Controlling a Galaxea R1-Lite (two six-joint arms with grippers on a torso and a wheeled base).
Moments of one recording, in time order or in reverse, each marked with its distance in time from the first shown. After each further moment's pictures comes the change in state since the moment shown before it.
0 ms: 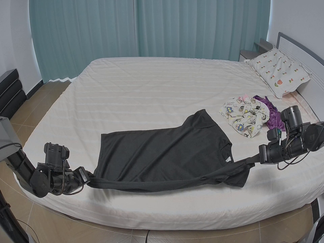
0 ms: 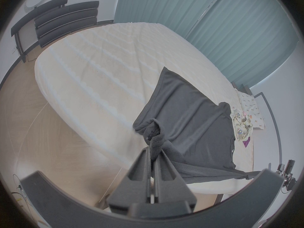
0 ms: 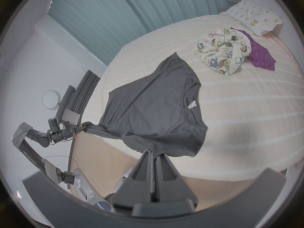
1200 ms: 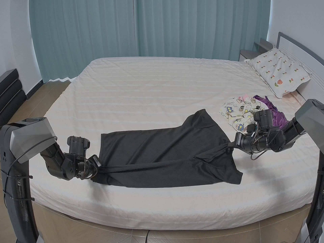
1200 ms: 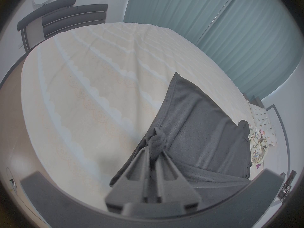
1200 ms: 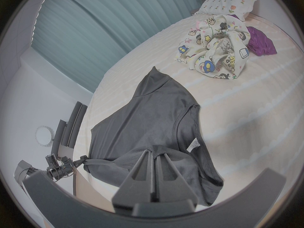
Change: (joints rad) left arm 0.019 0.408 -0.437 0.000 0.099 -0.049; right arm 0.006 0.475 -0.282 -0.400 -0.106 0.313
